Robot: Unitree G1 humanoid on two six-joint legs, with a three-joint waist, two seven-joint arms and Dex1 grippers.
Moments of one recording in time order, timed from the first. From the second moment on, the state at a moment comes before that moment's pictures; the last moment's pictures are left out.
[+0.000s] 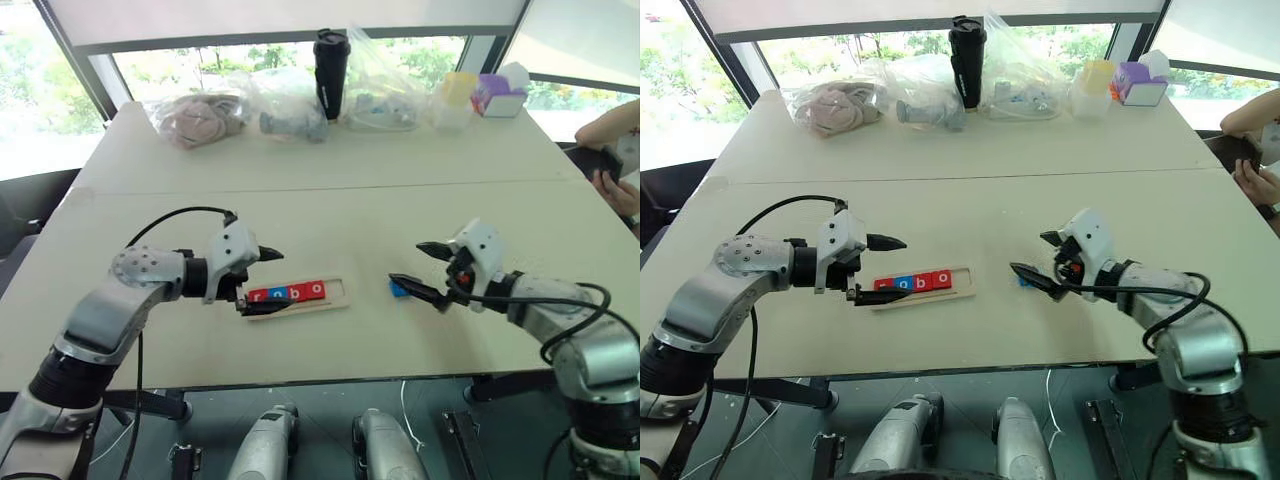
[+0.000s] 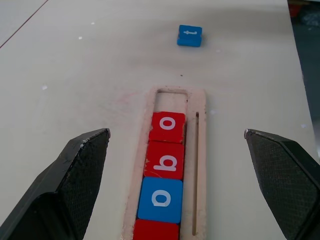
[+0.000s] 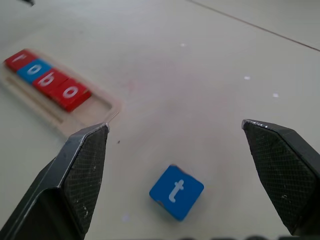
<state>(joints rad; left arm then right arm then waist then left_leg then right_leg) -0.41 0.79 -0.14 -0.28 -0.39 0.53 -1.06 -0.29 -0.77 -0.10 -0.22 0.39 0.62 0.98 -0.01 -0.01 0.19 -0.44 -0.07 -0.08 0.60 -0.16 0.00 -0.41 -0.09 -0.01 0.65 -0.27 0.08</state>
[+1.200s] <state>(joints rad) -0.29 0.90 -0.02 -0.39 -0.43 0.58 -1.07 -0.66 -0.67 0.19 0.30 0.14 0.13 1.36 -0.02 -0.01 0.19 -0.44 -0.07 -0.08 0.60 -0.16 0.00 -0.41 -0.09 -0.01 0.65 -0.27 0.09</state>
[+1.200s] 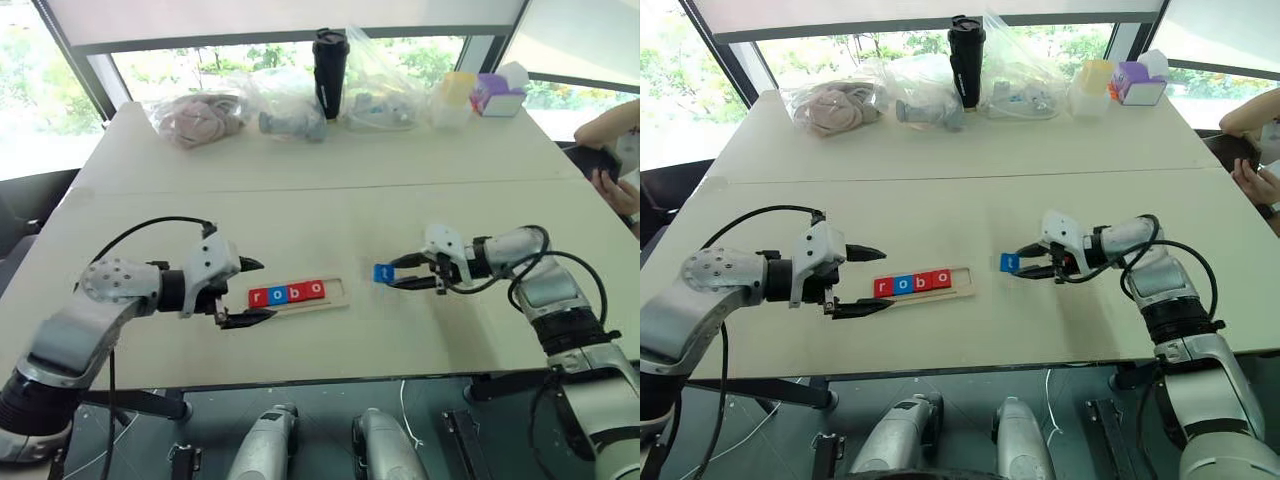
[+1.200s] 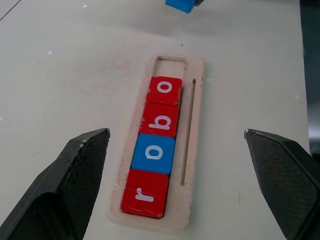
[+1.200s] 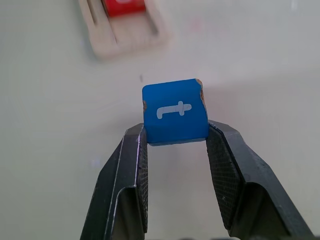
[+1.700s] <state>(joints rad) -0.28 0.94 -0.02 -0.36 -0.42 0.57 -1.08 -0.72 -0.53 0.36 0.32 0.05 0.16 1.32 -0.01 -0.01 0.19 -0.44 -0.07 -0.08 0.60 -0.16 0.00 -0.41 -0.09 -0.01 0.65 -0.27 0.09</state>
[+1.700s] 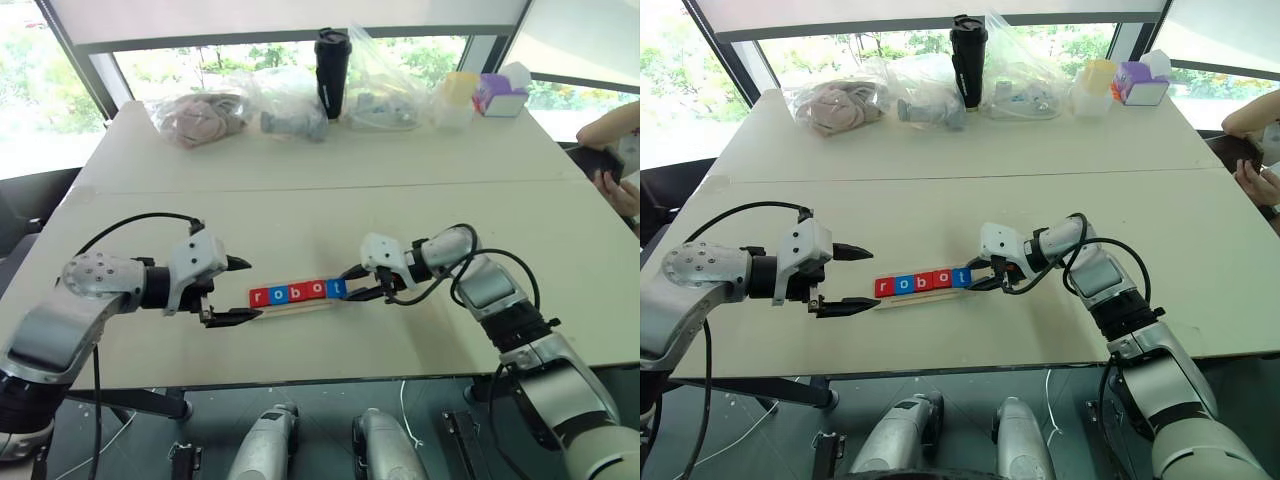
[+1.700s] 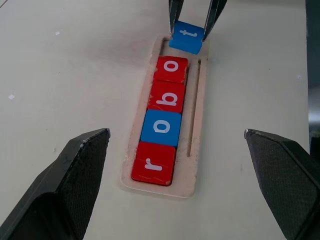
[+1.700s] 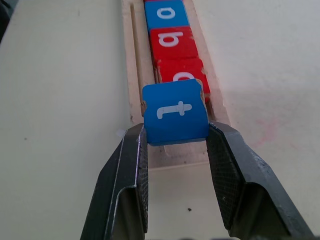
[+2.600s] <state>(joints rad) -0.29 0.93 -0.02 -0.38 -0.42 0.58 -1.04 -0.77 -0.50 0.35 0.42 0.02 0.12 1.36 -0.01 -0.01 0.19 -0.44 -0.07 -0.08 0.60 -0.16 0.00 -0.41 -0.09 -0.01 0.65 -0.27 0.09</state>
